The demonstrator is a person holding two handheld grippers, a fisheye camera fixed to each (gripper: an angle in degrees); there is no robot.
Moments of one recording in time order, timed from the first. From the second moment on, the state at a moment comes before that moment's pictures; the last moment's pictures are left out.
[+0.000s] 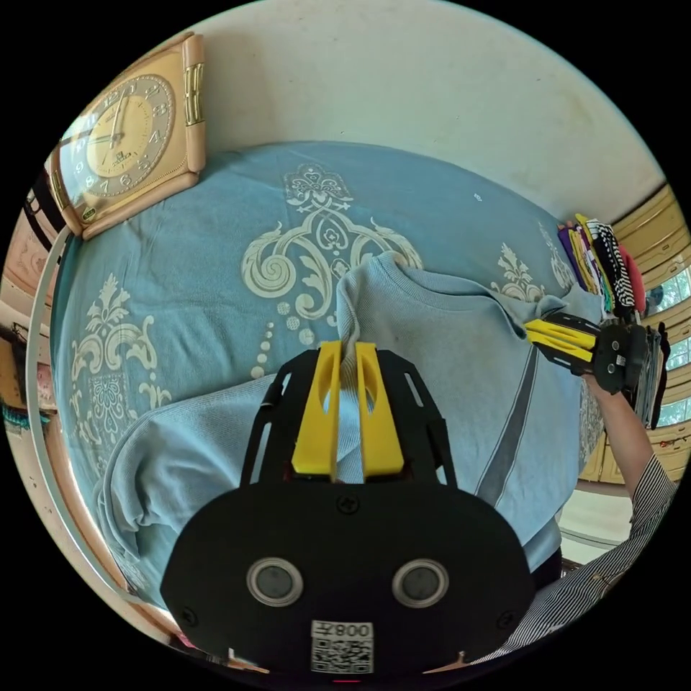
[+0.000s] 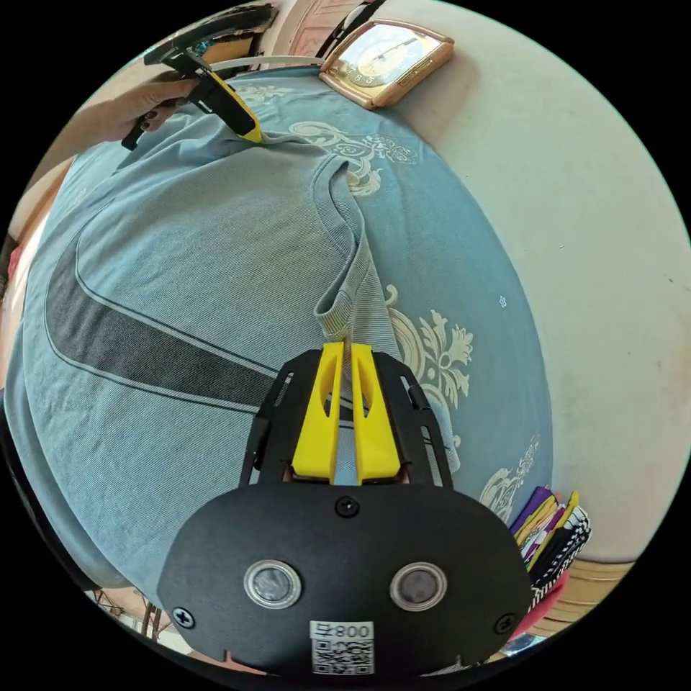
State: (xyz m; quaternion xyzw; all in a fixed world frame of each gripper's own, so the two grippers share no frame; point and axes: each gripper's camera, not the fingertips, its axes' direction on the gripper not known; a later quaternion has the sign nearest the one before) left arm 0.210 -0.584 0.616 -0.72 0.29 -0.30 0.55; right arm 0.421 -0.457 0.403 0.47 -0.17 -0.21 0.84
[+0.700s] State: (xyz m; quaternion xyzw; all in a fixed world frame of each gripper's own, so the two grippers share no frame) left arm 0.181 -0.590 0.644 -0.68 0.29 -0.36 0.57; right arm 0.605 -0.543 0.489 0.40 -0.44 -0.07 0.80
